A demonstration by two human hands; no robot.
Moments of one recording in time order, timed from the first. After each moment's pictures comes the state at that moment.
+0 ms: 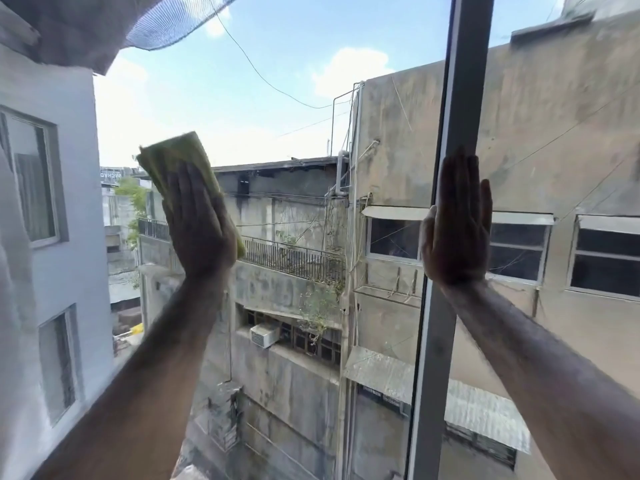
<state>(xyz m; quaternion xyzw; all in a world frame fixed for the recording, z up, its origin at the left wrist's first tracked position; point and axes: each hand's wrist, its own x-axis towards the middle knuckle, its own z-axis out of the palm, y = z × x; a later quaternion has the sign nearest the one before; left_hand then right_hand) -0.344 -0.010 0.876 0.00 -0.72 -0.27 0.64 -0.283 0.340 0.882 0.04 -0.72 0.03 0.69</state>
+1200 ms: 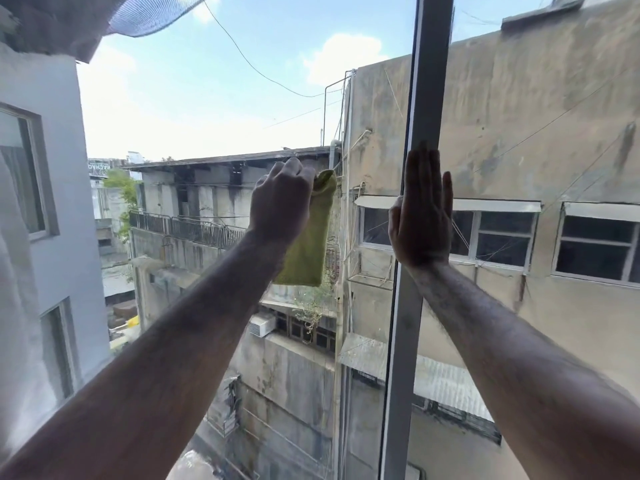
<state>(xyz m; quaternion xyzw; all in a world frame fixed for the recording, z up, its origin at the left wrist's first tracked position) -0.265 0.110 0.930 -0.18 -0.80 -0.10 0.57 -0.266 0.336 0.886 0.04 -0.75 0.06 0.65</state>
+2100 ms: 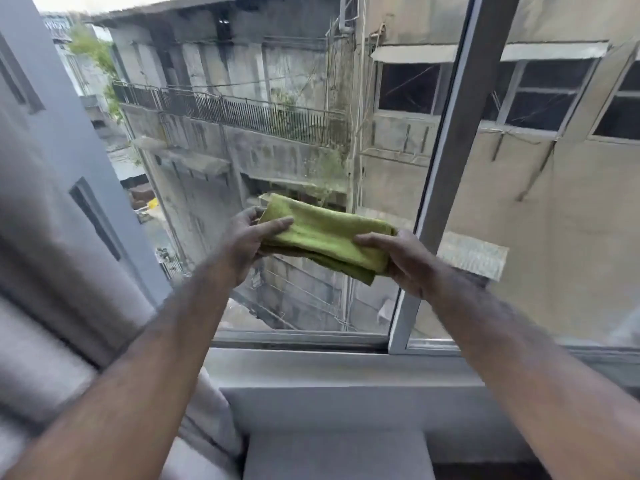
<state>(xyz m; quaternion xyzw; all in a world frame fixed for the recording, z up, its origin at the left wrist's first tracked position) -0.220 0.000 0.621 -0.04 -0.69 -0.72 -0.01 -0.194 0.270 0.601 -0.02 -0.67 0.74 -0.06</state>
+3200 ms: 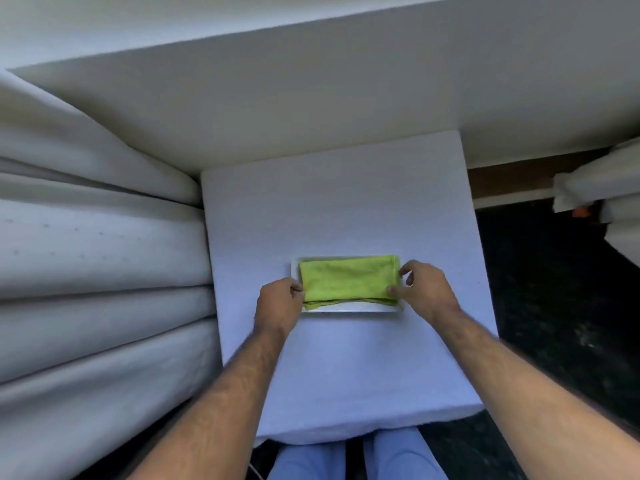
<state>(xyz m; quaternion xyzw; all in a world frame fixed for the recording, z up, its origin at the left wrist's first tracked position) 0.055 0.002 -0.072 0.15 -0.89 -0.27 -0.33 0.090 0.279 -0.076 -0.29 -0.85 0.30 -0.33</state>
